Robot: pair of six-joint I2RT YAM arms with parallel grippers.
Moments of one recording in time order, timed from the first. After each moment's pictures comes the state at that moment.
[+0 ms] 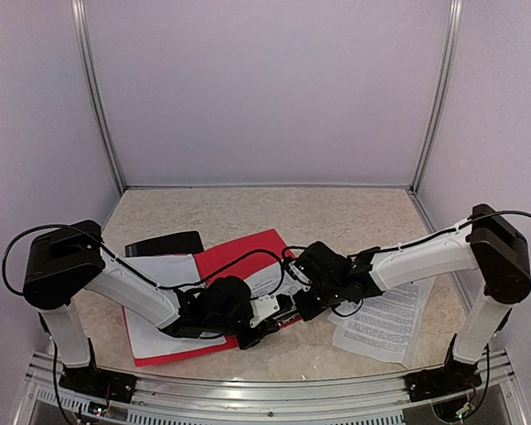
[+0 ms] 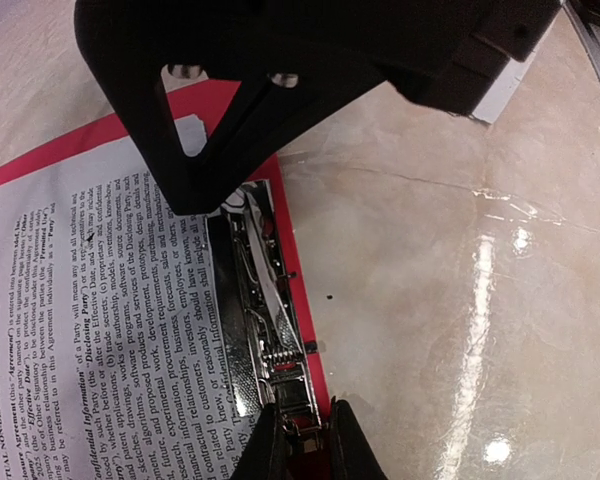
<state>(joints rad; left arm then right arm) -1.14 1.86 0.74 0.43 0.06 0.19 1.00 1.75 0.95 -0.23 0.11 0.34</state>
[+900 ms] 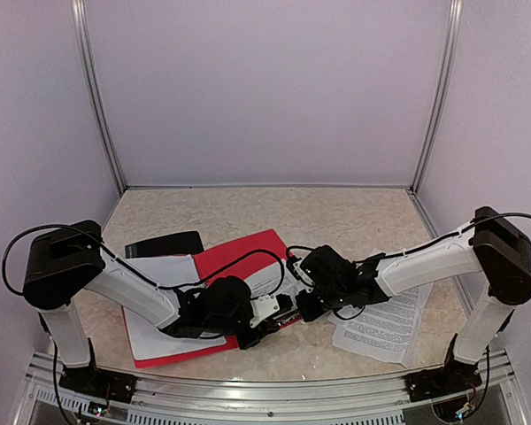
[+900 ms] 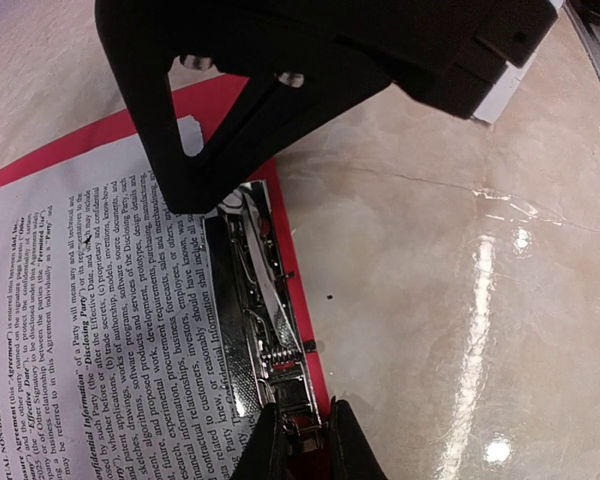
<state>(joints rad) -1.14 1.86 0.74 0.43 0.06 0.19 1.00 1.72 0.87 -0.10 0.10 0.36</state>
